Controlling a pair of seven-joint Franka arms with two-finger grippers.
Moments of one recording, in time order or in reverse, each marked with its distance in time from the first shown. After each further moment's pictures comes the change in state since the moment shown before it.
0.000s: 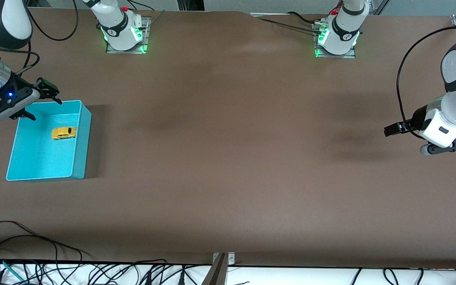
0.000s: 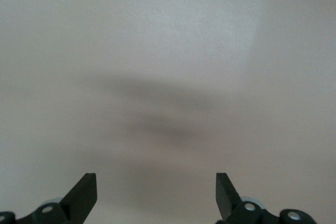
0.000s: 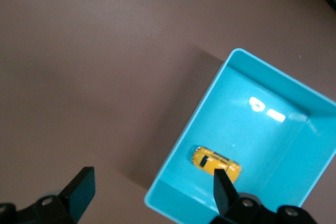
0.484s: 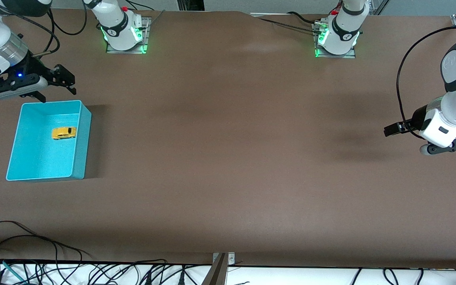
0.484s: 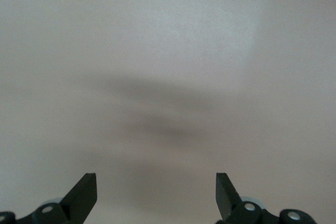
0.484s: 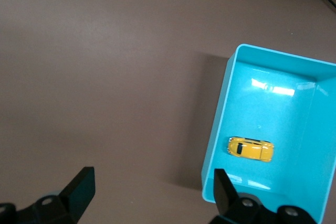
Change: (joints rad) left arm 0.000 0.000 0.000 0.000 0.000 -0.001 0.000; right arm 0.134 -0.107 0.002 -0.009 0.000 -0.044 0.411
